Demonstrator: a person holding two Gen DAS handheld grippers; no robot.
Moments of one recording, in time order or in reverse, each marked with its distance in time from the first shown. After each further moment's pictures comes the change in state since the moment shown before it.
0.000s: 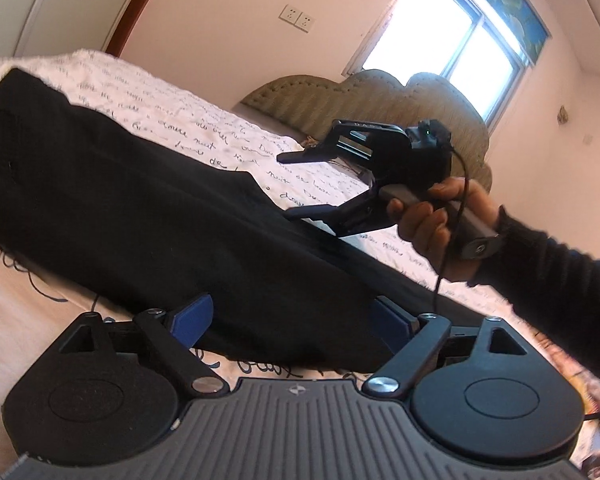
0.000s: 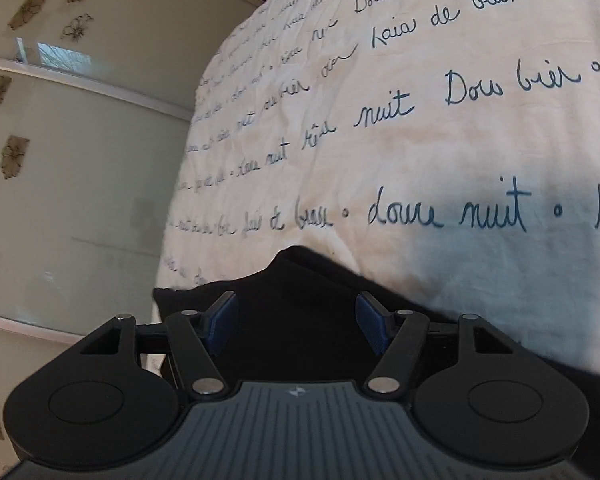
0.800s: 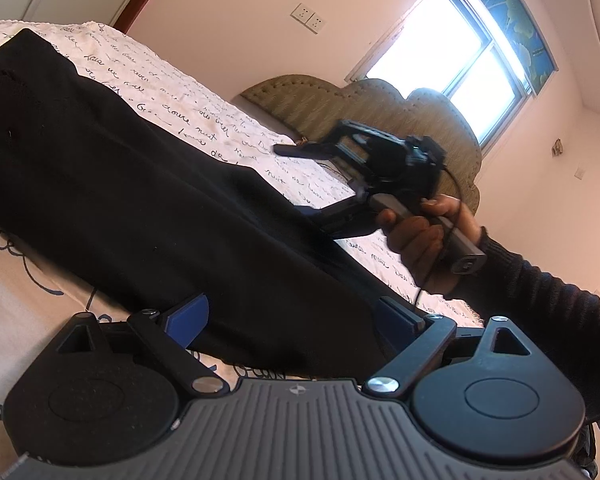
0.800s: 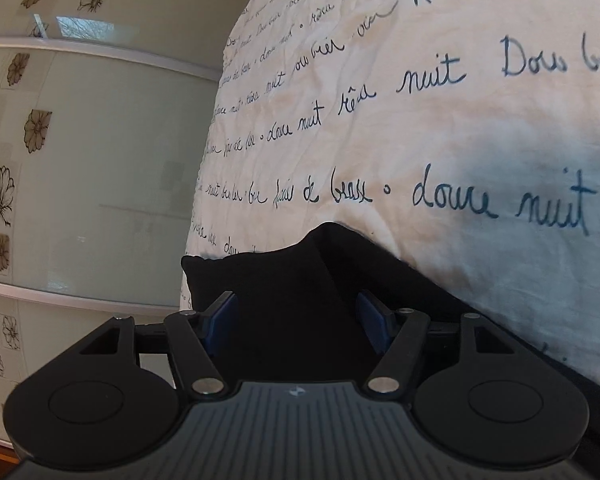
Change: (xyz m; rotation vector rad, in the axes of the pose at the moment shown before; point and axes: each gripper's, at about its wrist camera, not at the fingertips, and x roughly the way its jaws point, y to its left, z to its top) left arm 0.002 0.017 -0.005 -0.091 0.002 -0.055; right arm 0.024 0.003 0.009 -0.004 0.153 0.089
